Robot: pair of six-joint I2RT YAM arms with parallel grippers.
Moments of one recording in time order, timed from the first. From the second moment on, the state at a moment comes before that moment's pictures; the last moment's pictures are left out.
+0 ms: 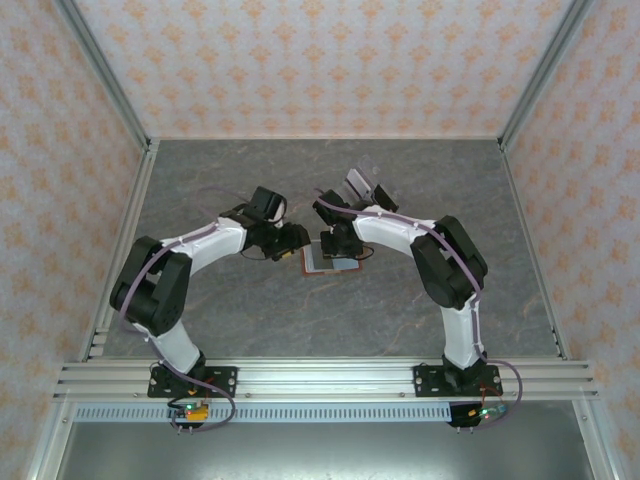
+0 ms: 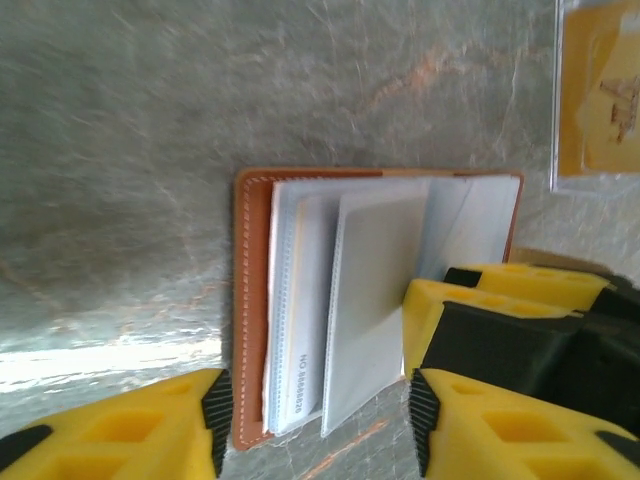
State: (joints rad) left arm -0.40 1.71 1.04 -0.38 0.39 -0.83; right arm 0.69 2.01 1.41 -0.70 0.00 0.58
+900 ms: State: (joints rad) left arm -0.43 1.83 1.04 -0.27 0.47 -0.88; right arm 0.69 2.01 1.40 -0.70 0.00 0.58
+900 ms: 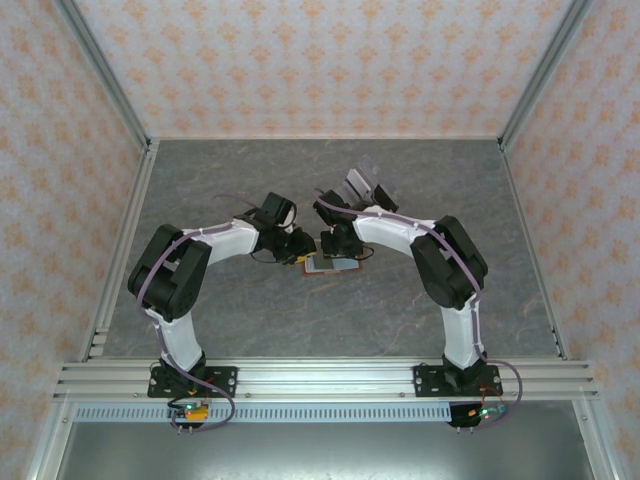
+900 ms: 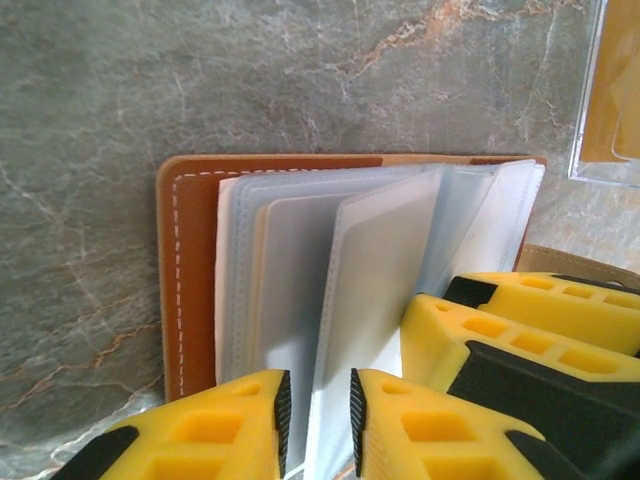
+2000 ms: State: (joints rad) left arm -0.42 1.77 1.13 -0.53 0.37 -0.63; right arm 0.59 1.72 1.17 -0.47 -0.10 0.68
